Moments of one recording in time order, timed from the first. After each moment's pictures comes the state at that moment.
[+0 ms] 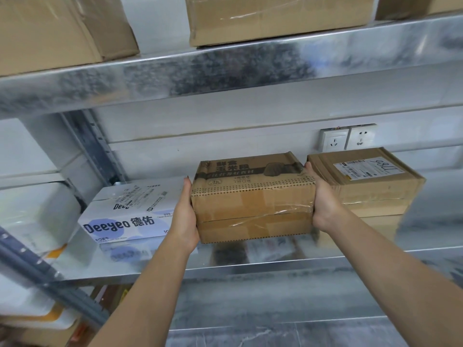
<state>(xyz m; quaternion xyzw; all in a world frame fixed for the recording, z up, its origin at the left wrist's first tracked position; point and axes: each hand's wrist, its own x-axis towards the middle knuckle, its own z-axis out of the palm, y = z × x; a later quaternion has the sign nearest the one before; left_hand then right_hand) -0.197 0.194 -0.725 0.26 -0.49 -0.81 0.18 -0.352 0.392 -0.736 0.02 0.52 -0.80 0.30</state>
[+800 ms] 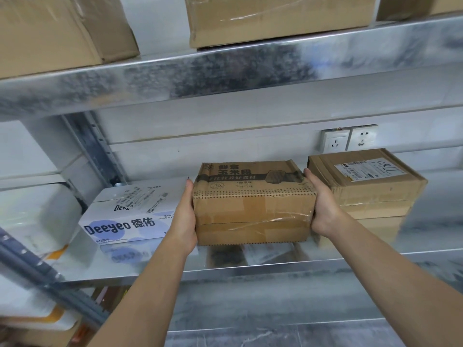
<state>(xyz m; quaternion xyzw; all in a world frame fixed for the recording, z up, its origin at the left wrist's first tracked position) -0.196 0.191 -0.722 0.26 -0.53 -0.79 0.16 -0.346 0.394 -0.738 0.01 0.52 -0.80 0.31</state>
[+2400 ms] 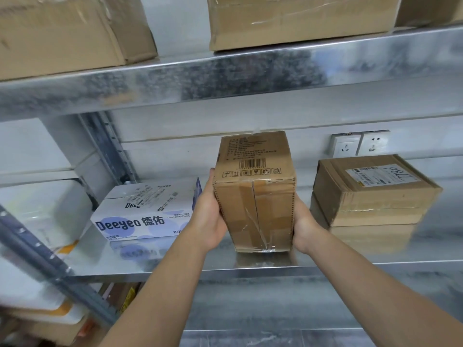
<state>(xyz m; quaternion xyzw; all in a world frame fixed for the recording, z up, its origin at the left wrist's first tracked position) -0.205 0.207 -0.706 0.17 -0.54 -0.81 0.14 -0.310 0.345 -0.752 0.05 0.59 -0.73 0.34</state>
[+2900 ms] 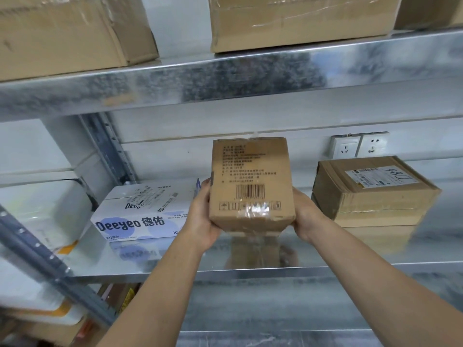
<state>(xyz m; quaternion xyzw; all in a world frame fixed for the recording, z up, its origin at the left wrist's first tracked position) -0.198 0.193 -0.716 0.18 -0.49 -0.84 0.15 -0.315 0.347 -0.731 -0.11 0.71 -0.65 0.26</state>
